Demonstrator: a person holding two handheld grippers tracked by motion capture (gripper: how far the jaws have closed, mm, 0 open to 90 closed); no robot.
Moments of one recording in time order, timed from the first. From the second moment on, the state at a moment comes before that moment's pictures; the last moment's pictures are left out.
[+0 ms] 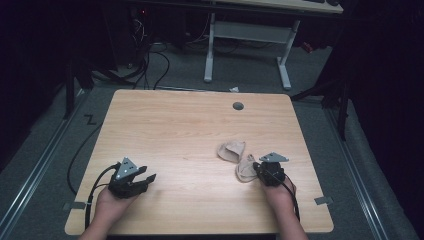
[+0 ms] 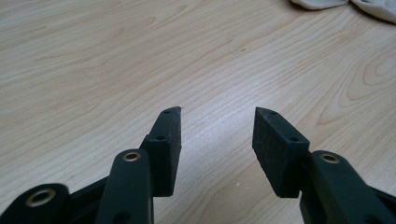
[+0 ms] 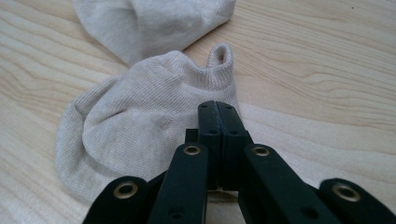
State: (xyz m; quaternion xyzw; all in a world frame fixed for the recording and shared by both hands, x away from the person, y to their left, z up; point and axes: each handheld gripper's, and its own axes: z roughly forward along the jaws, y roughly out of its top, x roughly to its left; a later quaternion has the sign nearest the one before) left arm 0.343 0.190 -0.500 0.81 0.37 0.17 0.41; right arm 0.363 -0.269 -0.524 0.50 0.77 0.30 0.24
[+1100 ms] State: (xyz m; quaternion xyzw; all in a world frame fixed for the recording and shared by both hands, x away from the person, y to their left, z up) left arm 0.314 0.117 -0.504 0.86 0.28 0.10 0.42; right arm 0.307 -0.167 -0.522 0.37 0.85 0.32 0.20
